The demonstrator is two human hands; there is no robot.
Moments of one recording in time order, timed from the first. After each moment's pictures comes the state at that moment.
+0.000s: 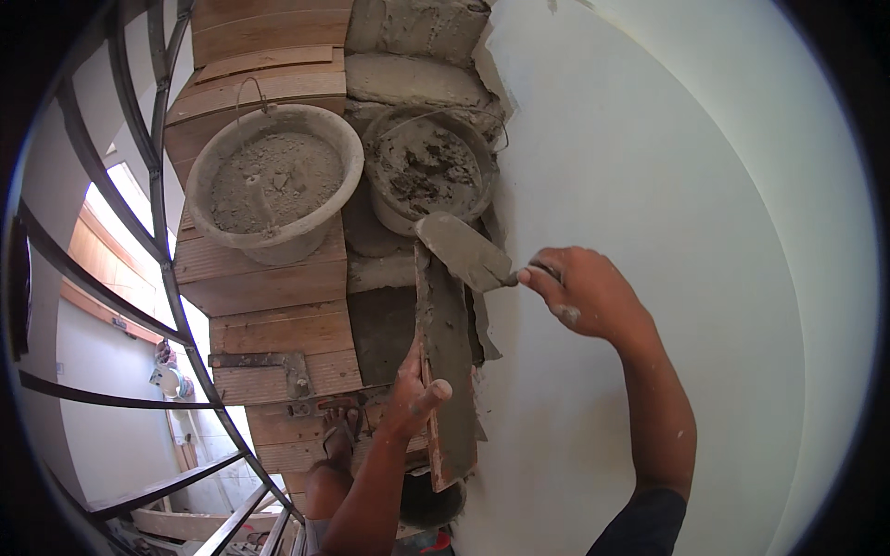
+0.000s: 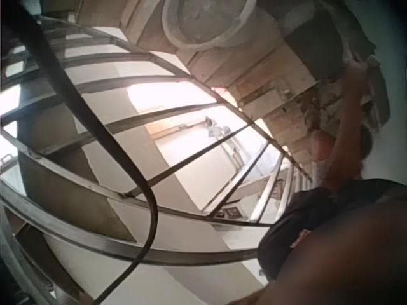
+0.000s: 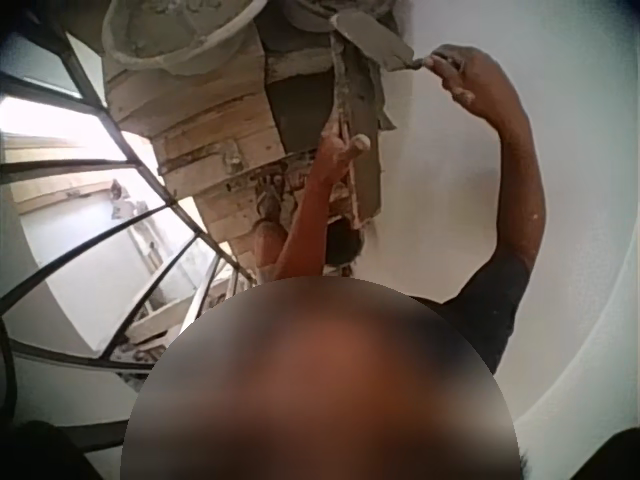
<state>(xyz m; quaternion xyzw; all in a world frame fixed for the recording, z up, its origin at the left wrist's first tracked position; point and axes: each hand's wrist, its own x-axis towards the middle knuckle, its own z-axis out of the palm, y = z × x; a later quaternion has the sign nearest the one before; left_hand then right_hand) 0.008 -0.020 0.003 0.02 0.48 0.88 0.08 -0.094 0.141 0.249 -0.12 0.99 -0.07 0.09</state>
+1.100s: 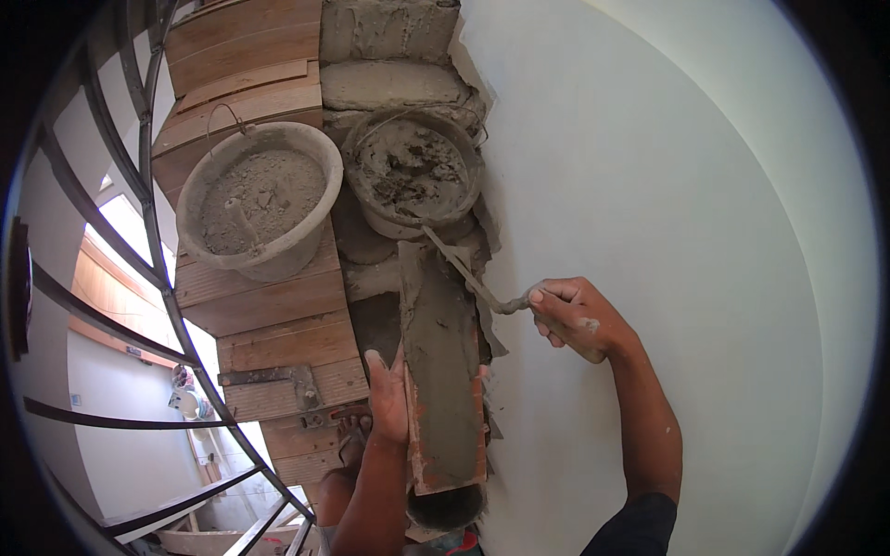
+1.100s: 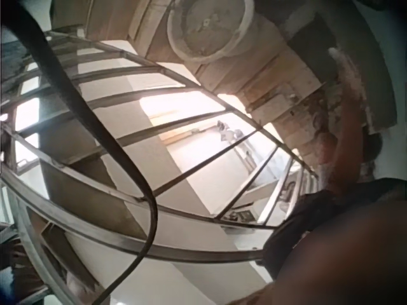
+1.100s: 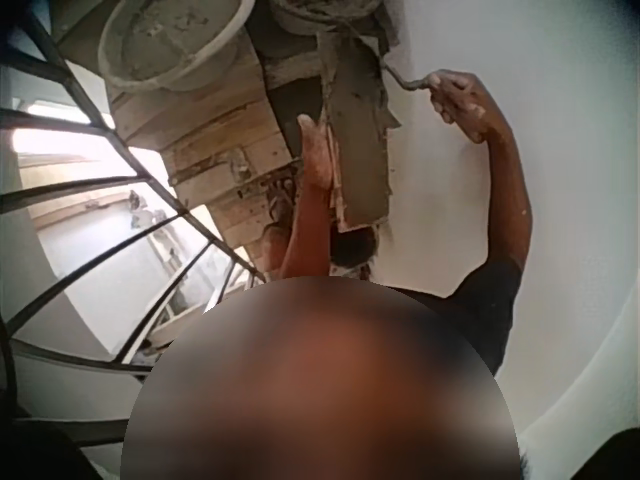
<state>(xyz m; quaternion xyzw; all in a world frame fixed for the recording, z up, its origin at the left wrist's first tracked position) 0.008 -0.018 0.005 0.05 0.12 0.98 0.15 -0.076 0.215 0.177 0.03 0.85 -0.48 0.22</state>
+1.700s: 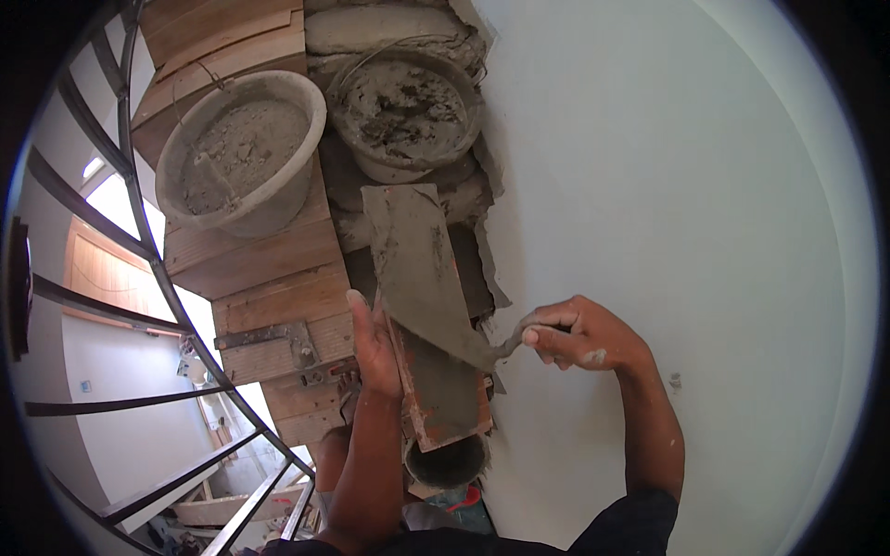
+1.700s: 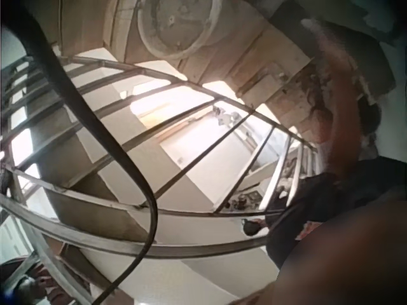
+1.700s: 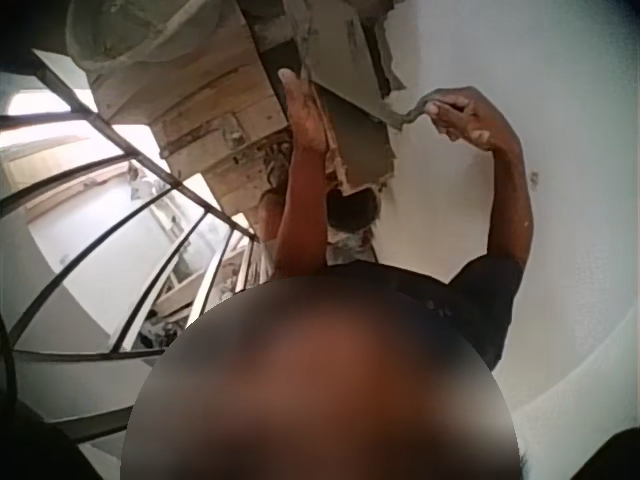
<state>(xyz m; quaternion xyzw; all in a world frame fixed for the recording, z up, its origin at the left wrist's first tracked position) -0.001 -0.022 0.005 -0.05 0.18 0.98 0.07 -0.023 0.221 0.167 -0.01 0.85 -0.40 0.34</state>
